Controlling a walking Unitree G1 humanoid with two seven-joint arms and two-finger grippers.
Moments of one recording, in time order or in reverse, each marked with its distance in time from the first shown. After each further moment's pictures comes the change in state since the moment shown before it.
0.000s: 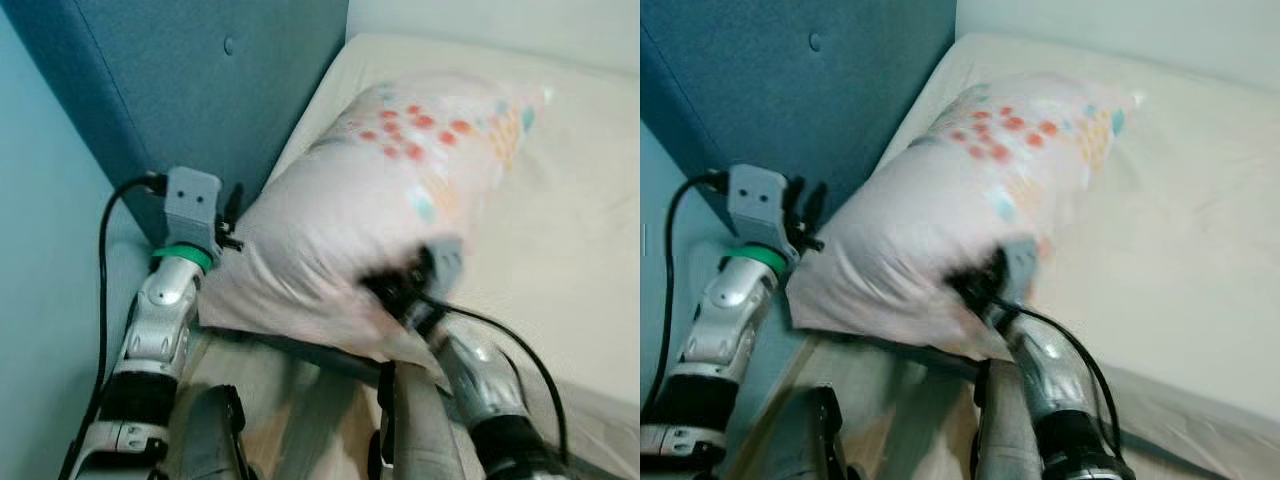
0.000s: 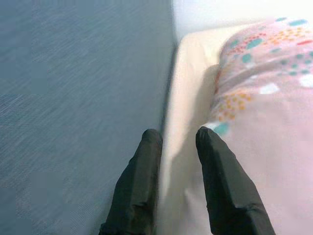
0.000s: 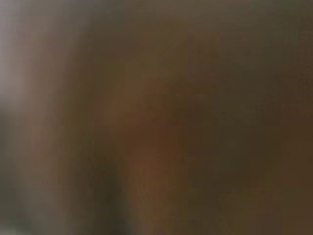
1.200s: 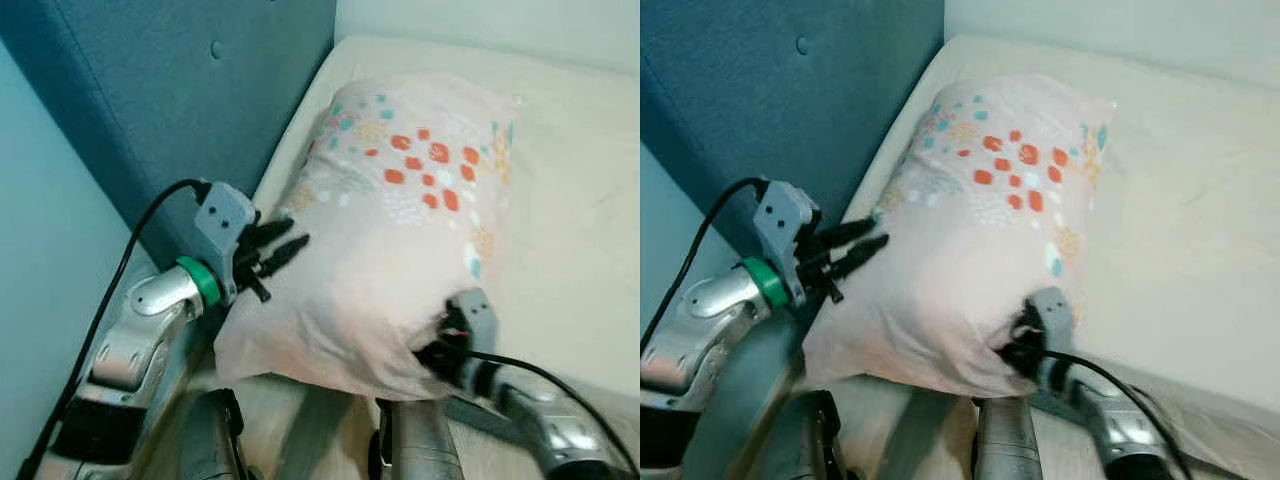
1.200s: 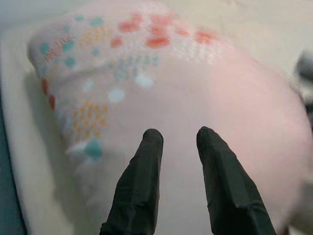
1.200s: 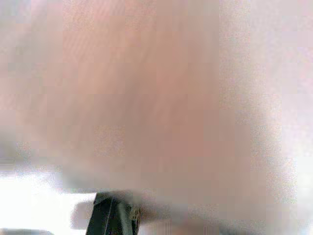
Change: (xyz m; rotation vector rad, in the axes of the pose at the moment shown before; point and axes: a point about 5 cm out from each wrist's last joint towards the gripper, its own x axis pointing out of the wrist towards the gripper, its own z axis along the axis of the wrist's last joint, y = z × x) left arm -0.049 -0.022 0.017 -0.031 0.104 -0.688; right arm -0.060 -0.070 0.007 -0.294 0.283 0.004
